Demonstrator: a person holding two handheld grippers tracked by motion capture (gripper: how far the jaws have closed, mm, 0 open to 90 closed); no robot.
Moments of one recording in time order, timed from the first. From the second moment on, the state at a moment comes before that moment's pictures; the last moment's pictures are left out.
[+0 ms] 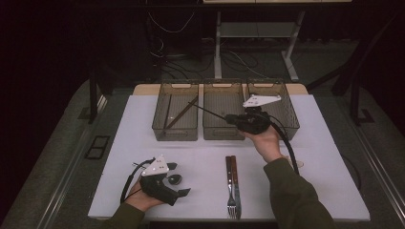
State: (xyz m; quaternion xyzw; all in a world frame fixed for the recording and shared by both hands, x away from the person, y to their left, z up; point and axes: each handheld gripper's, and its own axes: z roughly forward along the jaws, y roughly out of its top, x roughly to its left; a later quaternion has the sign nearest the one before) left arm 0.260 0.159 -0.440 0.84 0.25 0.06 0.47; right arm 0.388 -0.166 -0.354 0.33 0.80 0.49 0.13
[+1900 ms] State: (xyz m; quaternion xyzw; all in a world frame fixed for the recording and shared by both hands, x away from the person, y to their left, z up) left arm 0.261 0.158 -0.441 0.85 0.24 0.06 0.47; right arm 0.477 -0.025 -0.368 0.38 0.82 0.41 0.13
